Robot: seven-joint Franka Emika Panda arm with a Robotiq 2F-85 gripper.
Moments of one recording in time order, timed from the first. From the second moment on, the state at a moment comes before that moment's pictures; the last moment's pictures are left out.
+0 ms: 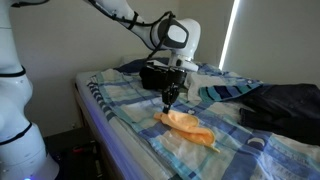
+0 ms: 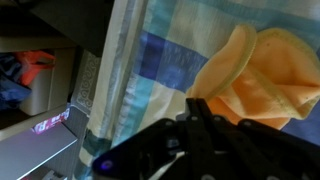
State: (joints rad) arm -0.09 0.11 -0.14 -1.96 -0.17 1.78 0.92
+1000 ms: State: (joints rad) arm -0.08 0.19 -0.16 -1.94 0.02 1.94 0.94
